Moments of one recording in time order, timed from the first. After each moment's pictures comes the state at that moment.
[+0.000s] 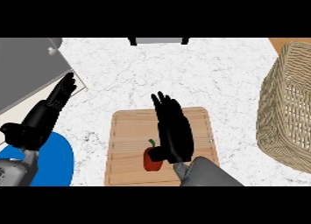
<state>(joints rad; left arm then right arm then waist) -0.16 0.48 -0.21 -1.55 0.21 0.07 -0.02 -0.46 -0.08 0.80 -1.36 0.86 -0.39 0.76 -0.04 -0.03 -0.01</state>
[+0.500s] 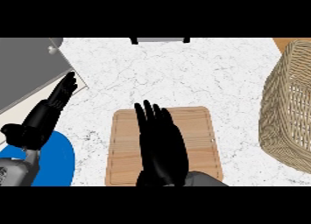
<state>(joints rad) -0.17 0.46 -0.21 -1.54 0.21 0.07 -0.04 -0.54 -0.02 0.81 -1.71 0.72 0.12 1.14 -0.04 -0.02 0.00</state>
